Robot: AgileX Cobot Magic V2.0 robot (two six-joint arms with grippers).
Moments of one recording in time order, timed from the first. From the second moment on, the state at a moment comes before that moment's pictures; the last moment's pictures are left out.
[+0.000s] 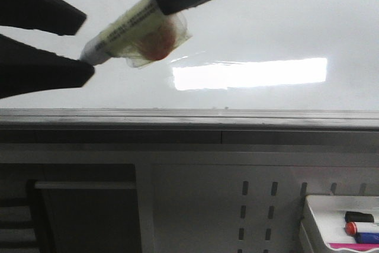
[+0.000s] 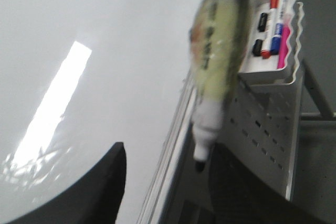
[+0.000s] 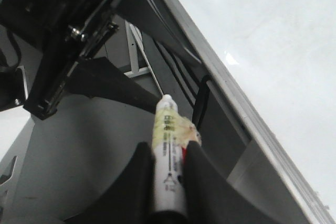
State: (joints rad) left arm -0.74 0.91 -0.41 0.86 -0.11 -0.12; right arm 0.84 1.06 -0.78 0.55 0.36 -0.72
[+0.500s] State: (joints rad) left arm -0.56 0.58 -0.41 0.37 0.09 -0.12; right arm 0.71 1.32 -1.02 0.60 0.29 -0.72
